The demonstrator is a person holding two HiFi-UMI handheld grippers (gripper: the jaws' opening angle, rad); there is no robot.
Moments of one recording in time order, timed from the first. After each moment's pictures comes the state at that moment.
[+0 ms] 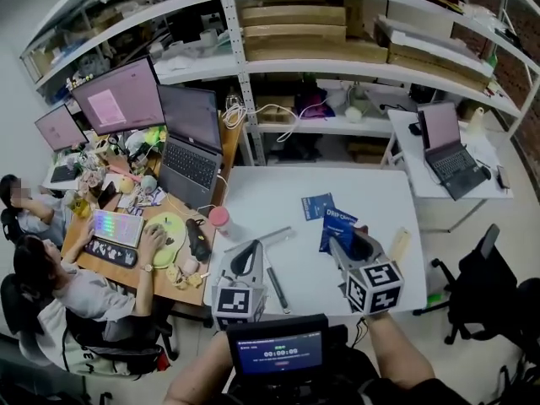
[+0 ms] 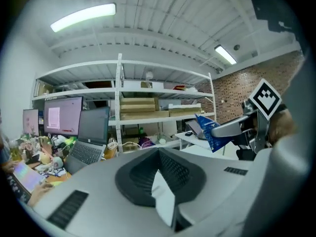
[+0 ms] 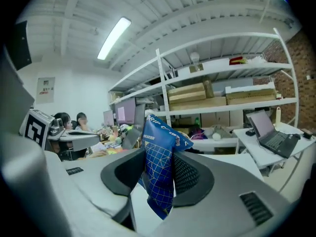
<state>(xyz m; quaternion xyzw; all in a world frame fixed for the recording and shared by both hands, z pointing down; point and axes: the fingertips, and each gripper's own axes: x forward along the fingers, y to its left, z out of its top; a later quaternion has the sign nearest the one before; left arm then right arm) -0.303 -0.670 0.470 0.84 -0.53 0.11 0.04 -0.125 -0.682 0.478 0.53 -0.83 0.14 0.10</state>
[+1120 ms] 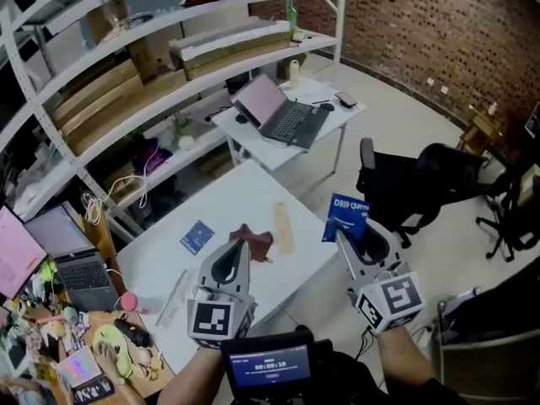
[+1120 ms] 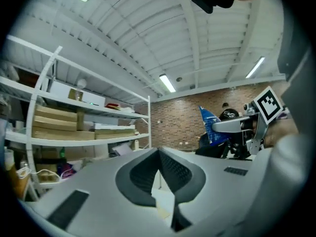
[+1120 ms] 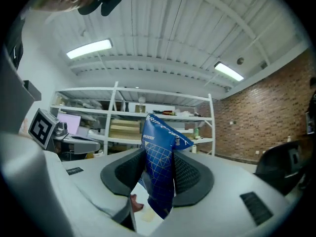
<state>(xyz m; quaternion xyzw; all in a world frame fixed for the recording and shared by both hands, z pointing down) -0.032 -0.548 0.370 0.98 -0.17 0.02 -0.03 0.105 -0.424 0.345 0.81 -0.59 -0.03 0.02</state>
